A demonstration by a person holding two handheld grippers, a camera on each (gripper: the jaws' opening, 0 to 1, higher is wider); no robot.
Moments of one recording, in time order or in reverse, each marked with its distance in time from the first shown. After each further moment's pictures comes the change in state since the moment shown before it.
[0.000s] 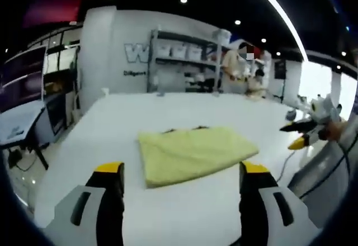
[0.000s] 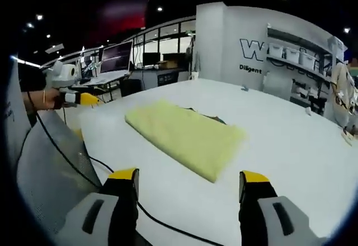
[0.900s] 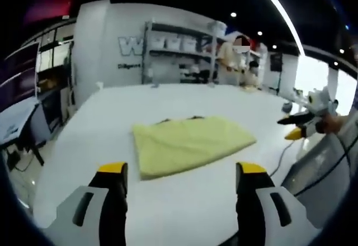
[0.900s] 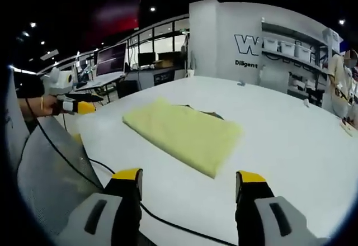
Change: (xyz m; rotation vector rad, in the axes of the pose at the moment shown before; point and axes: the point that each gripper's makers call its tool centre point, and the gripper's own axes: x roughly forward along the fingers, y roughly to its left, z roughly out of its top) left arm 0.004 0.004 -0.021 0.014 0.078 -0.038; right arm -0.002 -0.003 -0.006 0.054 0.016 -0.009
